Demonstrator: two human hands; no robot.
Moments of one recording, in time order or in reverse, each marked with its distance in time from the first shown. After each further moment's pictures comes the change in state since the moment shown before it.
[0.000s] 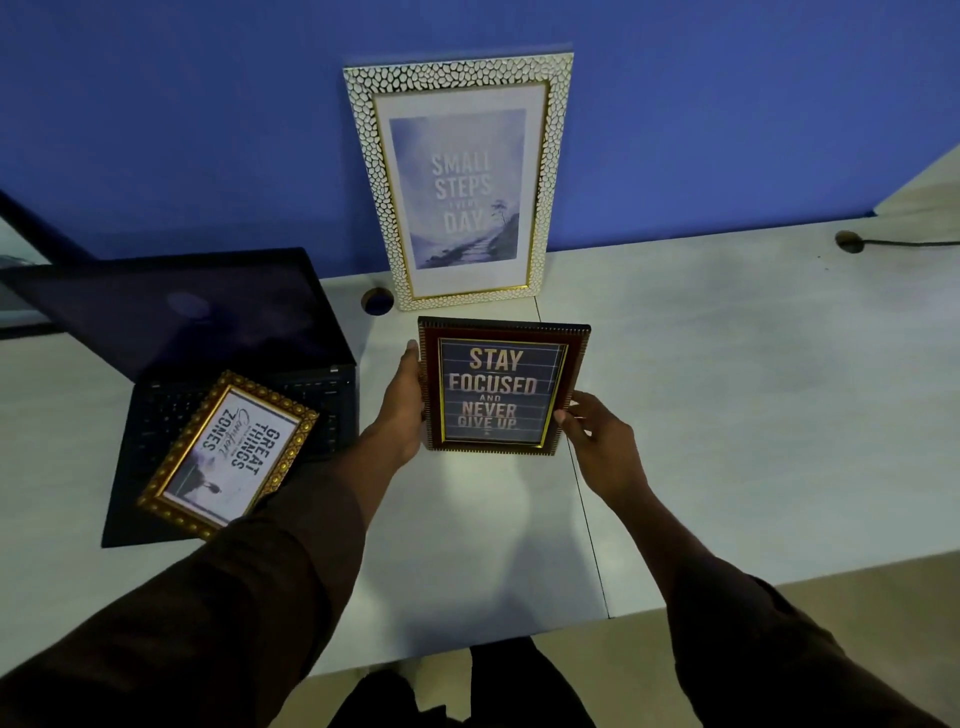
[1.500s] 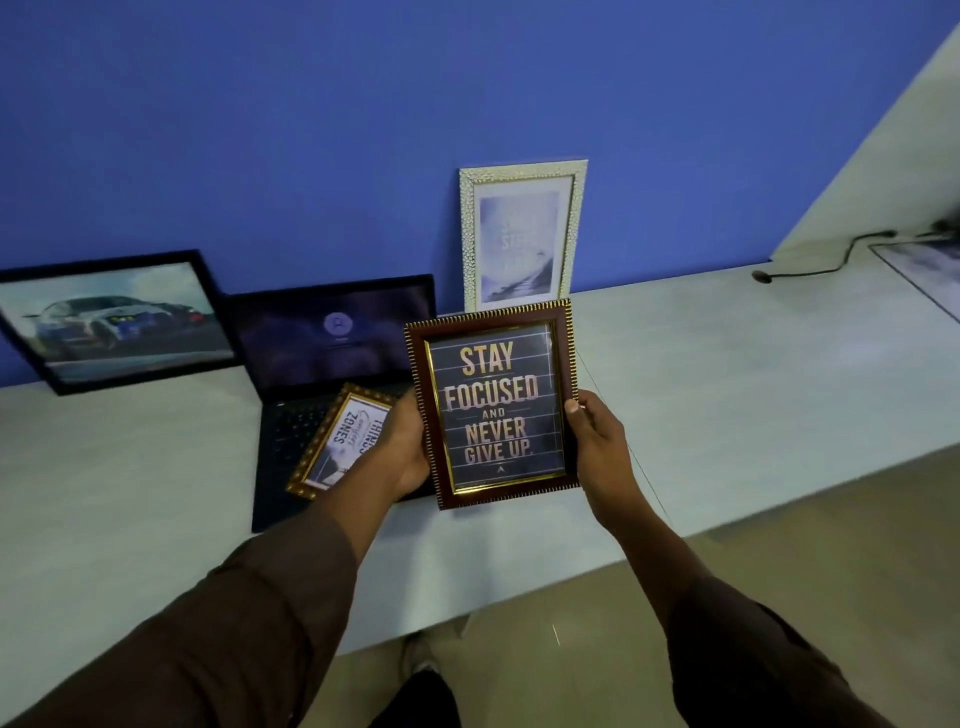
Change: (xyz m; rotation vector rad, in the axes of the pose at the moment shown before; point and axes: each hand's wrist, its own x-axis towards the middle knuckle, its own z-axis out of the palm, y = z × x) left_hand -0.166 -0.013 -0.194 -0.140 -0.305 0.128; right_hand -0.203 -0.171 0.107 0.568 0.202 -0.069
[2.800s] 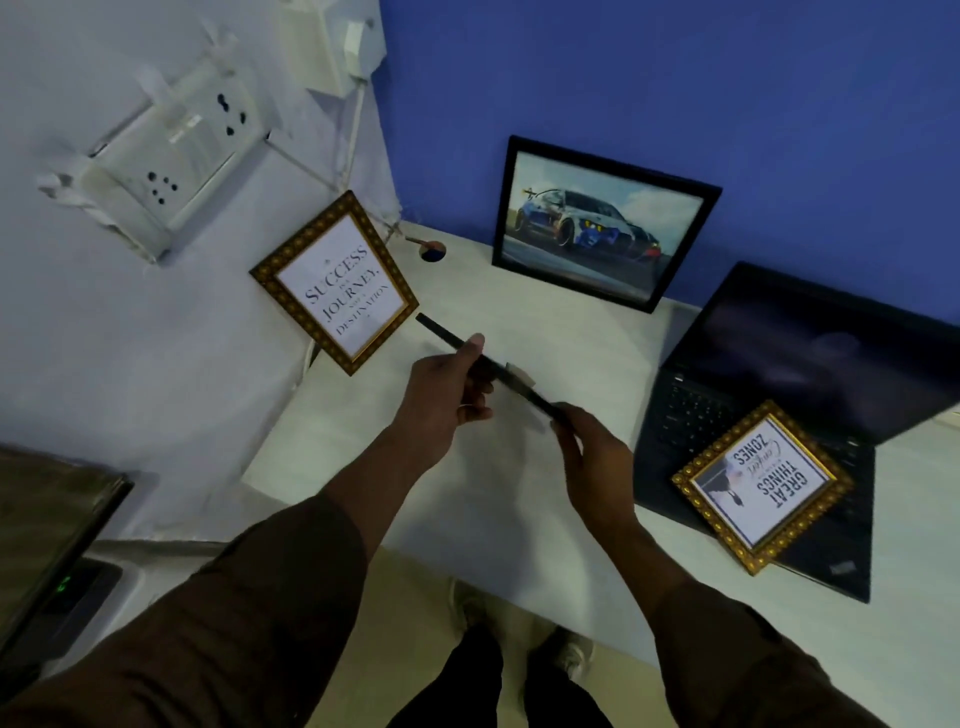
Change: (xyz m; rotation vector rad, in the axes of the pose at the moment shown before) left_hand -0.148 0.102 -0.458 -0.160 0.673 0.188; right_hand -0.086 0.043 0.504 -0.598 -0.474 -0.566
